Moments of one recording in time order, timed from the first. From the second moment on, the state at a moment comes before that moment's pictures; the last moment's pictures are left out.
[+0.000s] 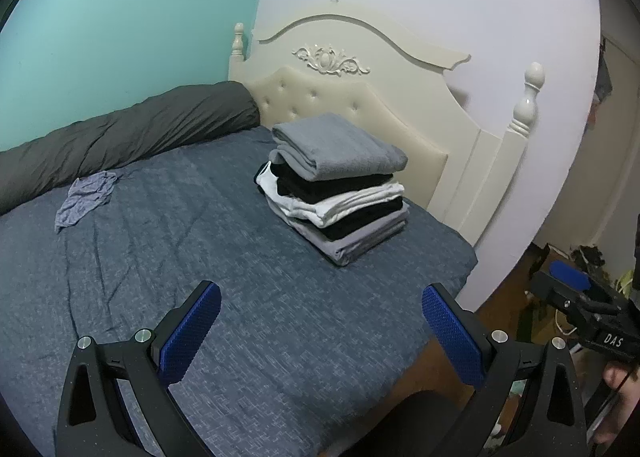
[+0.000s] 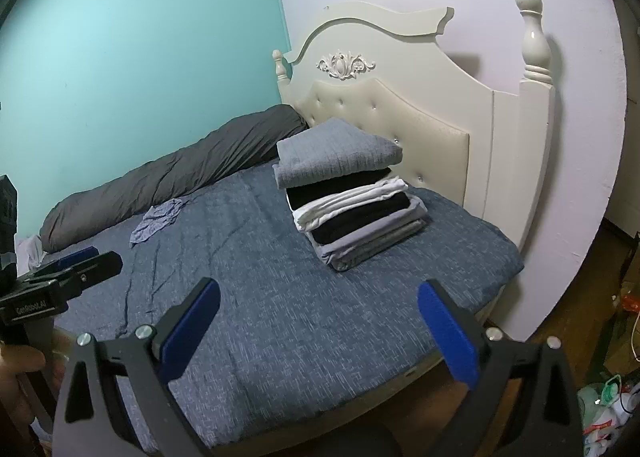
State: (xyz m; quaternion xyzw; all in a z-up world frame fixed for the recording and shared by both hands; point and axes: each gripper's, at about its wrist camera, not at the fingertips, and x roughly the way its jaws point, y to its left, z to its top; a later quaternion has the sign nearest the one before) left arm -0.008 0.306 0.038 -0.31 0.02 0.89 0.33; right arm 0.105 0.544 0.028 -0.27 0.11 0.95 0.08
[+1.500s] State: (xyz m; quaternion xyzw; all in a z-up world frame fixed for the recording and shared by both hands) left arm 0.005 0.306 0.020 -0.31 0.02 0.89 0.34; right arm 0.110 0.534 0.017 -0.27 0.09 0.95 0.09
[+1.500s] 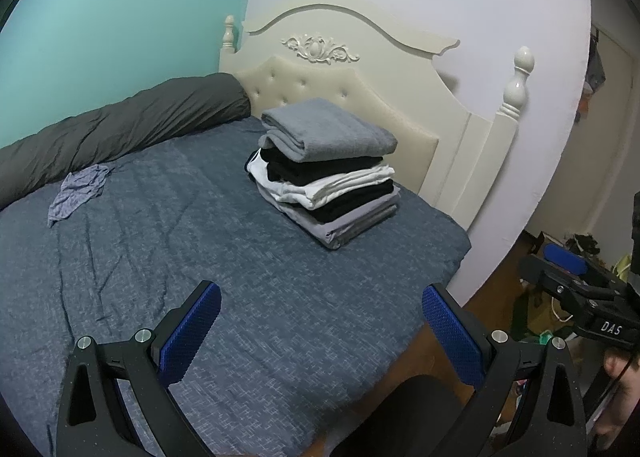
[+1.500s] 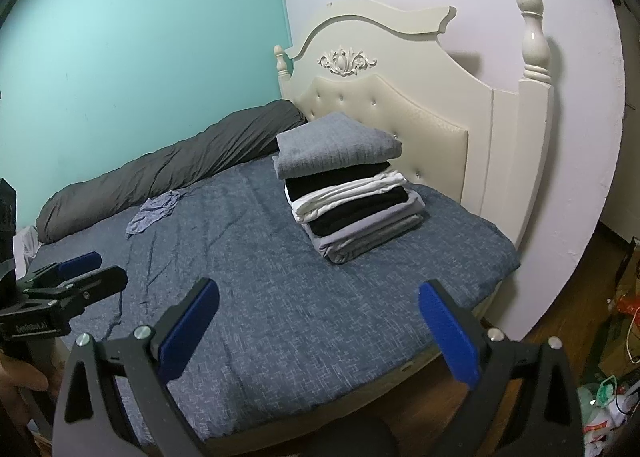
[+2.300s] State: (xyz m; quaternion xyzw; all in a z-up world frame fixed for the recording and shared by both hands) left arm 0.012 0.309 0.020 -0.32 0.03 0.89 0.34; right arm 0.120 0.533 0.017 -0.27 0.10 0.95 0.10
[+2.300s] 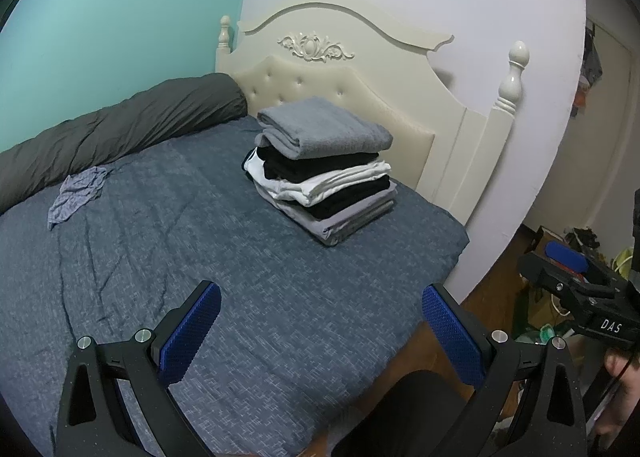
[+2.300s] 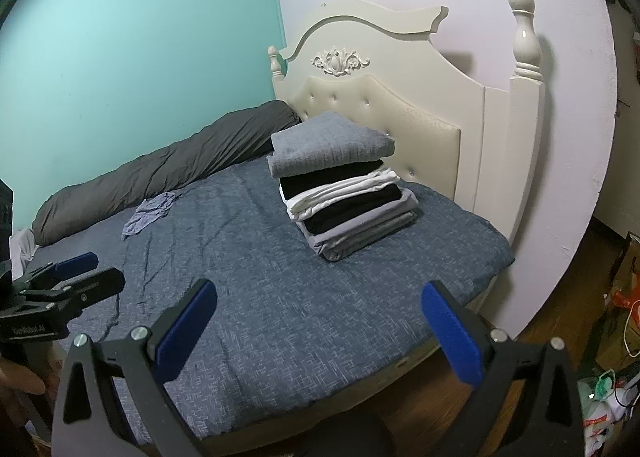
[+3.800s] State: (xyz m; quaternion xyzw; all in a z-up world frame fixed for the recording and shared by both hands) left arm 0.011 0.303 0.018 -0.32 0.03 0.89 0.33; right arm 0.120 0.533 0.014 -0.28 0.10 0.95 0.10
